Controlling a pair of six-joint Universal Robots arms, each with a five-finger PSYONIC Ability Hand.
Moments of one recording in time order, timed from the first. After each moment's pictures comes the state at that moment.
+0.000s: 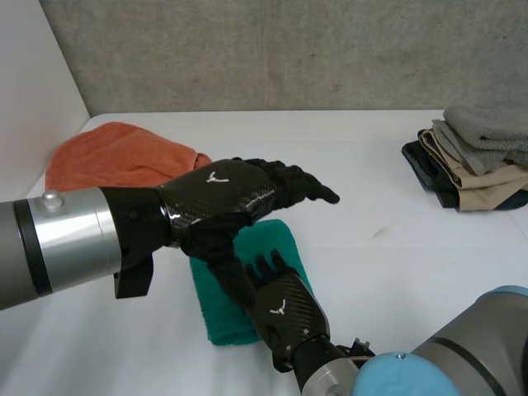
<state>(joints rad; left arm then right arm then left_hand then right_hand) 4.29 -1.68 -1.41 2.66 -0.74 3.35 2.49 -1.12 1.90 -0.55 1.66 2.70 0.18 0.21 0.21 0.20 0.05 0.23 0.22 0.25 0.25 0.08</state>
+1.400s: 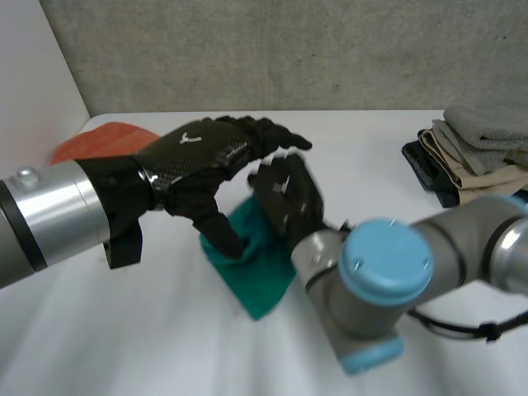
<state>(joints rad) 4.33 -1.61 -1.42 2.82 -0.83 3.21 2.33 -0.98 1.45 -0.58 1.62 2.67 0.18 0.21 0.21 0.20 0.05 1.06 1.17 1.19 1.19 0.97</state>
